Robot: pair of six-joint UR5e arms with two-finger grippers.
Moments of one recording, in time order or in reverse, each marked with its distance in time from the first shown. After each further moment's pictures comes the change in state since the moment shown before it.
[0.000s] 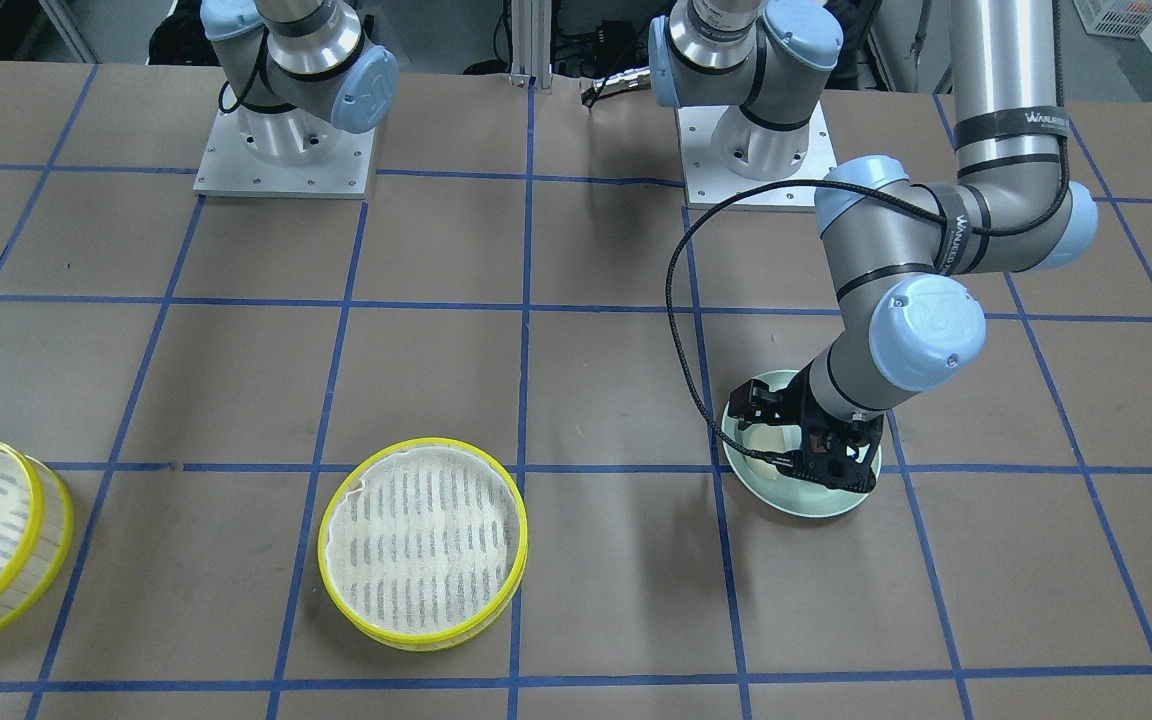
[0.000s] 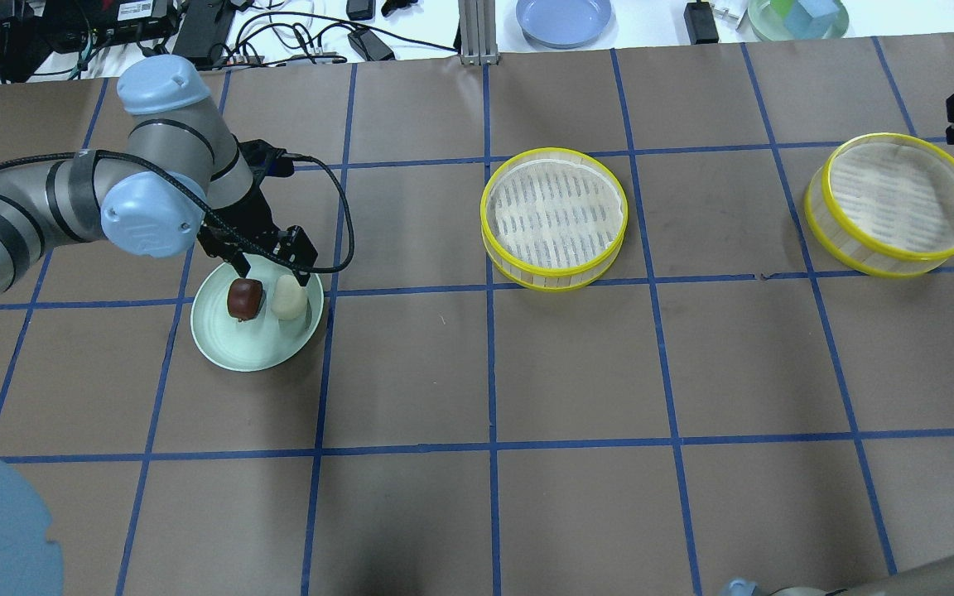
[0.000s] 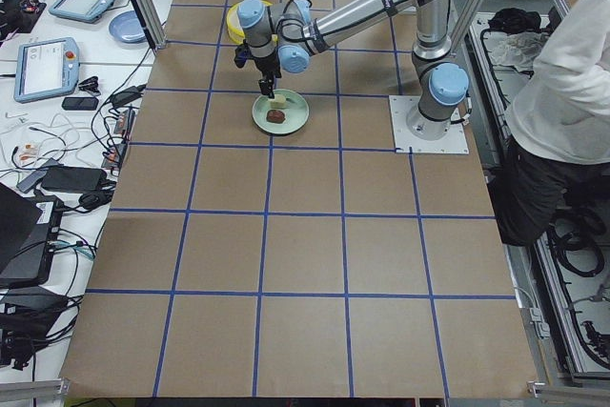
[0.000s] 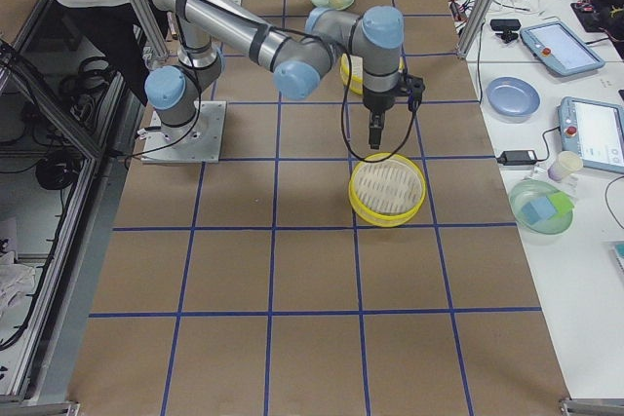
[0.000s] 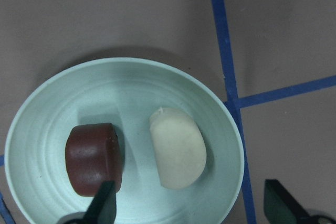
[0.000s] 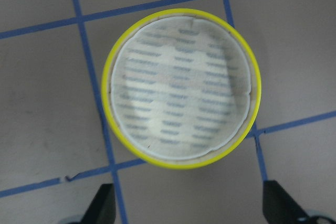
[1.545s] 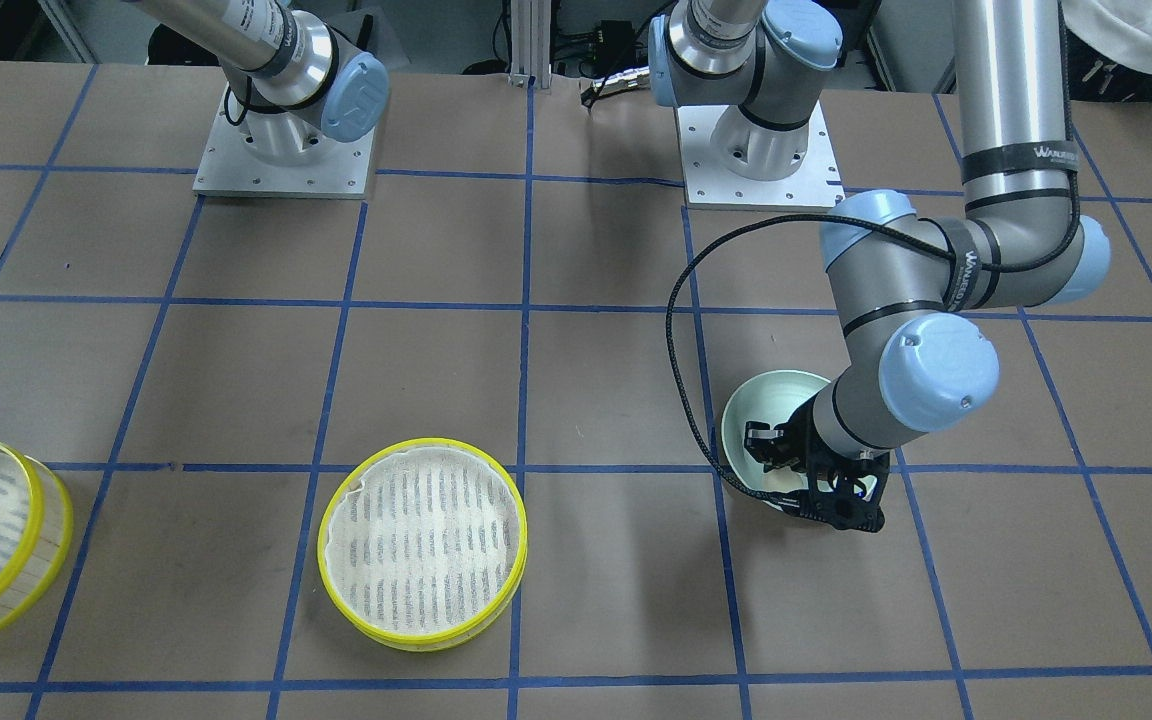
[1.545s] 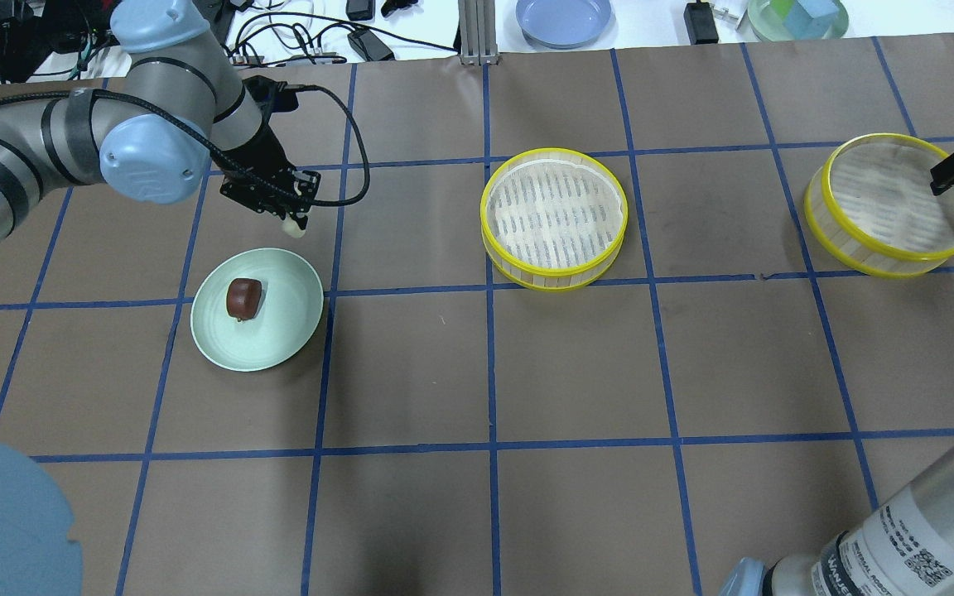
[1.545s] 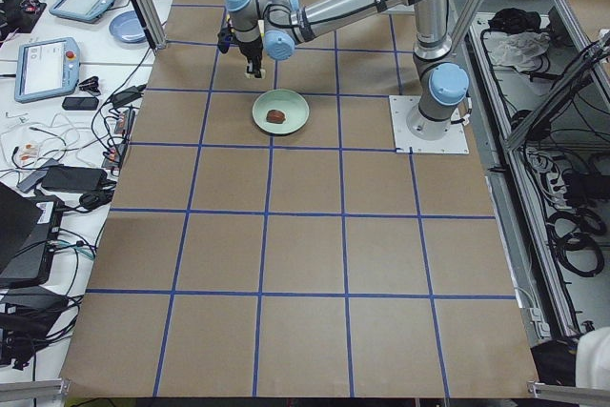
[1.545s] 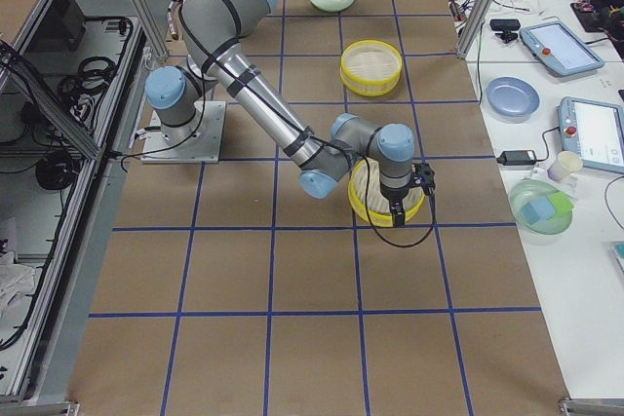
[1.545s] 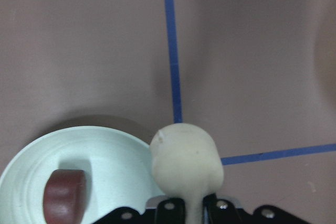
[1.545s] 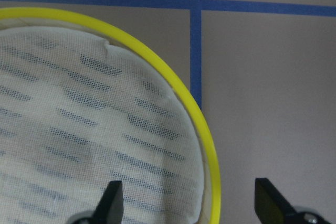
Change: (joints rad) left arm -0.070 0.003 0.181 -0.017 -0.099 -0.258; right arm -0.092 0.331 -0.042 -0.326 0.064 -0.362
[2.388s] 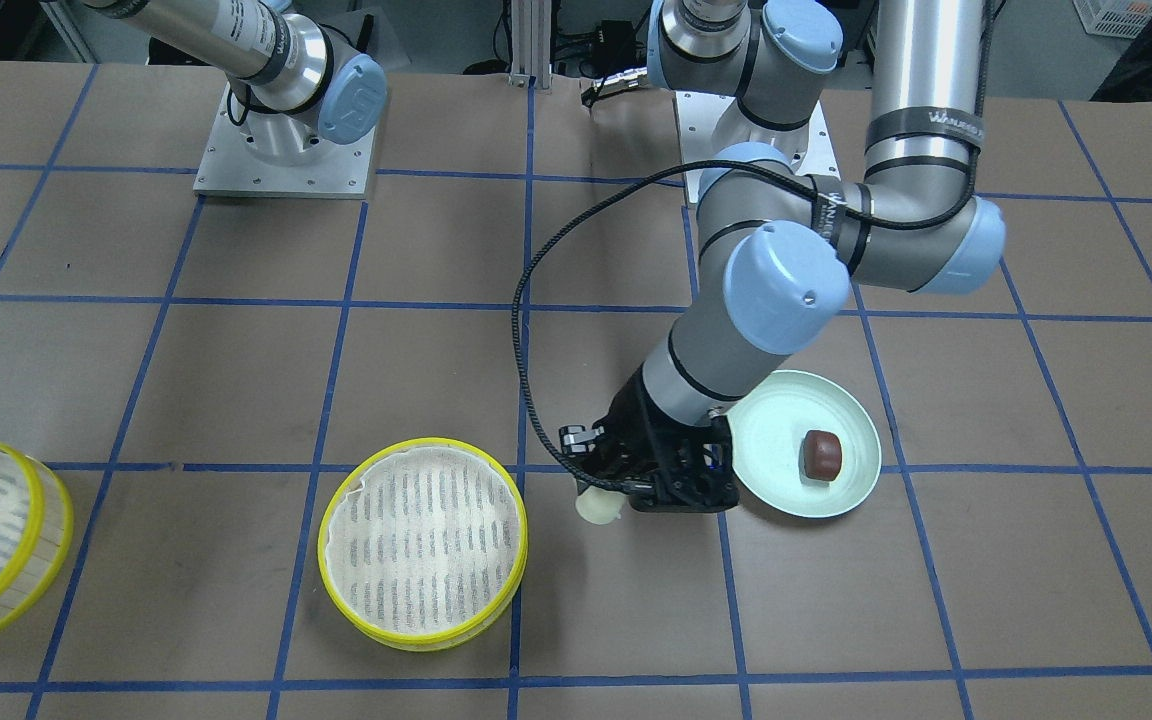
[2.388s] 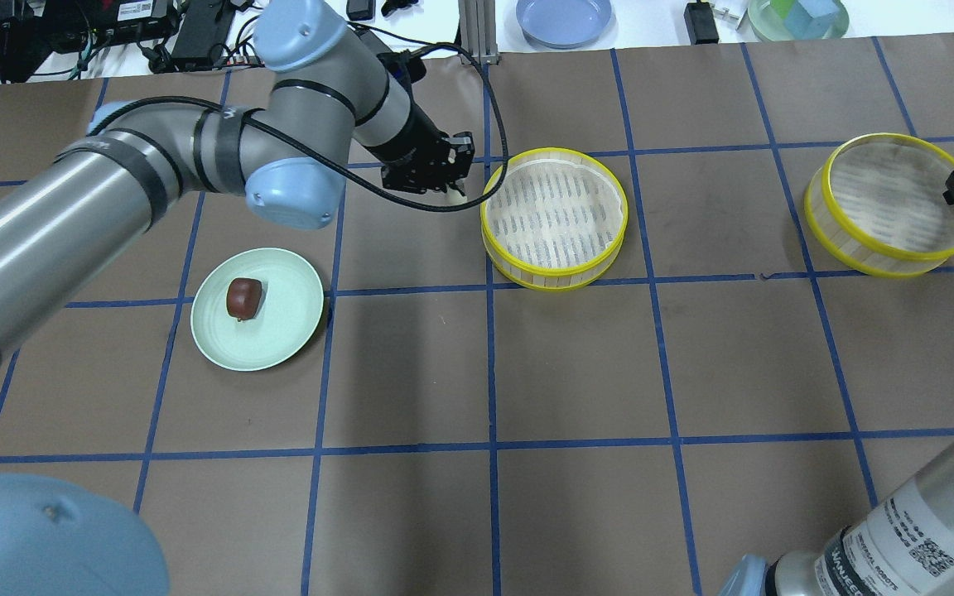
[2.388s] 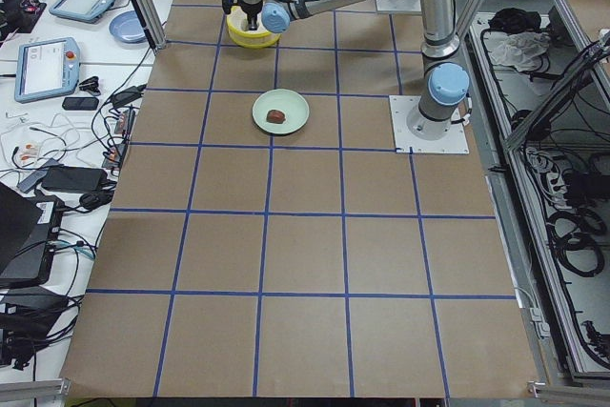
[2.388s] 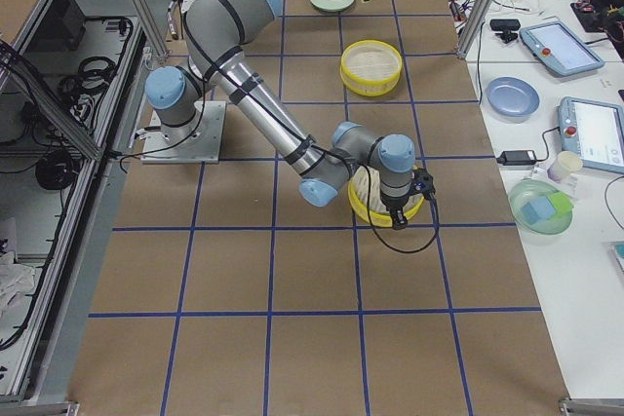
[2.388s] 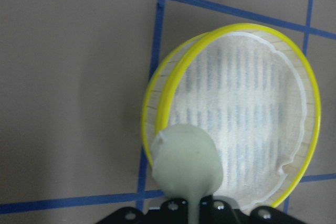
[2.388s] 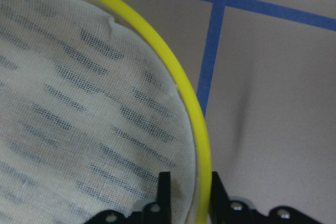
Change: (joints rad) left arm -0.245 -0.099 0.009 0.316 -0.265 -0.442; right arm -0.016 0.025 -0.013 0.039 0.020 -0.121
